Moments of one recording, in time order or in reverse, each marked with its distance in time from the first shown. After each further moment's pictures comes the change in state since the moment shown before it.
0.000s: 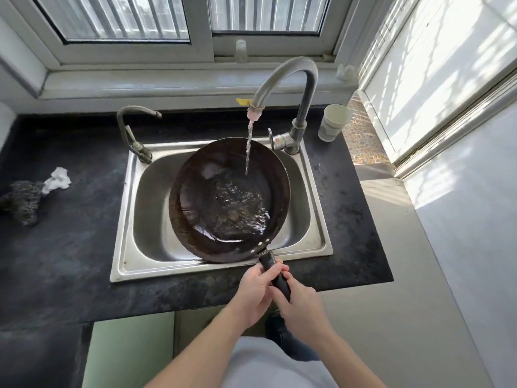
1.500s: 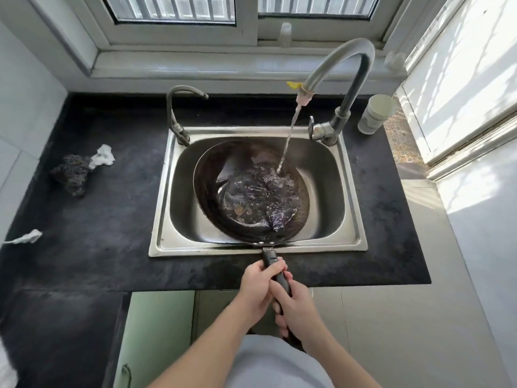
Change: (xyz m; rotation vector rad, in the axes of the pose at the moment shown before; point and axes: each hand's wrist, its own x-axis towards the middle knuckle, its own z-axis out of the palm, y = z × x) left_hand -0.030 0.011 -0.047 0.023 0.255 0.037; right_hand -0.018 -0.040 0.059 0.671 -0.230 0.215
